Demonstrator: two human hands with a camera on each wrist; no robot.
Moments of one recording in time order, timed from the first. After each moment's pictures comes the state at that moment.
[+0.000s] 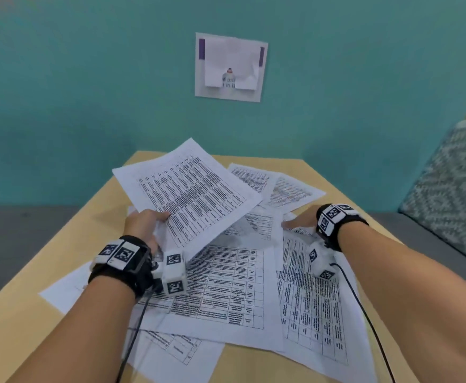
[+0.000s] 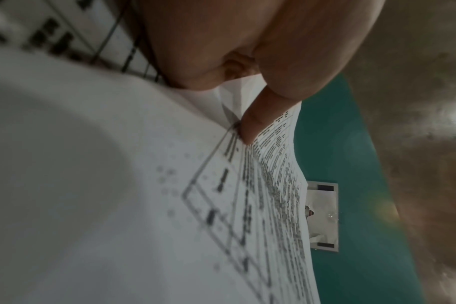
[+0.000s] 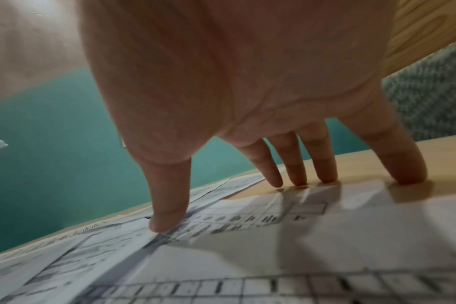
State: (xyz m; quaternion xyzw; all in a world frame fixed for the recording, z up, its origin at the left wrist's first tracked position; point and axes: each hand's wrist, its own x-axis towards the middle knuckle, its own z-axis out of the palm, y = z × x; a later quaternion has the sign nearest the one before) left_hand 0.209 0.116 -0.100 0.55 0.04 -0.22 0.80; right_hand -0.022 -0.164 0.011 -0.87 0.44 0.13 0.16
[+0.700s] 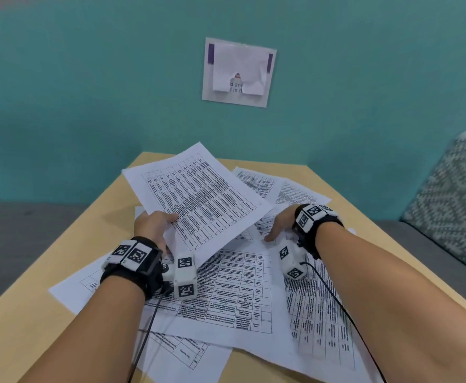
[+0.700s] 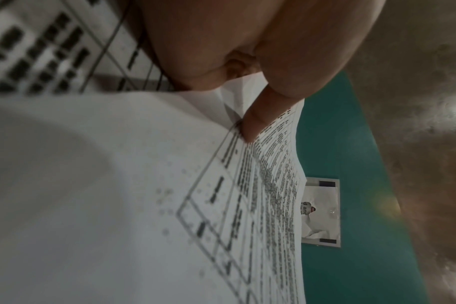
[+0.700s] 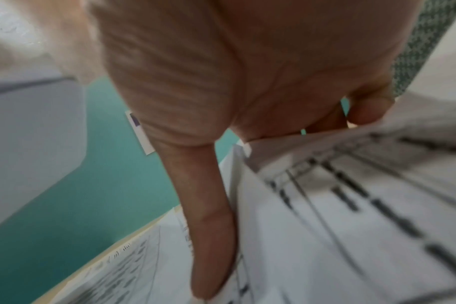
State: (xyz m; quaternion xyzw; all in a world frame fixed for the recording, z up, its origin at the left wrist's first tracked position) left_hand 0.166 0.109 -0.063 0.59 0.06 -0.17 0.79; right_hand 0.016 -0.117 0.019 -0.88 0.38 0.18 0.21
